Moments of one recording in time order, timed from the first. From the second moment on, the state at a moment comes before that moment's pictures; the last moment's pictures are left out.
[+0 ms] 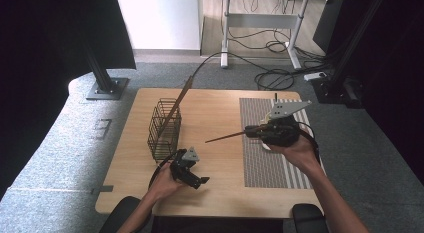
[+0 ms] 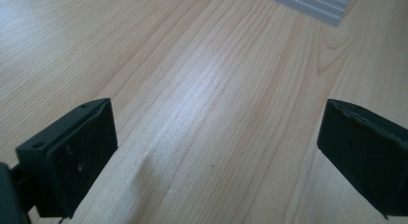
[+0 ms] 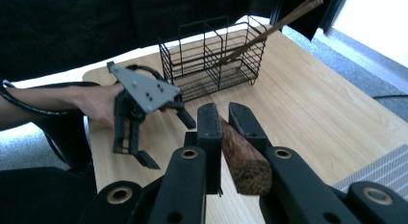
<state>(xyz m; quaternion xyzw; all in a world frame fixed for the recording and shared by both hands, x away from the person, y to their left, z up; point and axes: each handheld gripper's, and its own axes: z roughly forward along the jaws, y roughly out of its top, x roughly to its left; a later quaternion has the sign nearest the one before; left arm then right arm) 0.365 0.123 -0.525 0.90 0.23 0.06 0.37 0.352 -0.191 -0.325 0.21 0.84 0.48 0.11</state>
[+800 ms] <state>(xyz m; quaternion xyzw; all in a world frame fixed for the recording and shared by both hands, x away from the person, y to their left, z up) 0.357 0.125 -0.500 0.89 0.18 0.08 0.41 0.335 -0.179 -0.363 0.19 0.86 0.47 0.08</state>
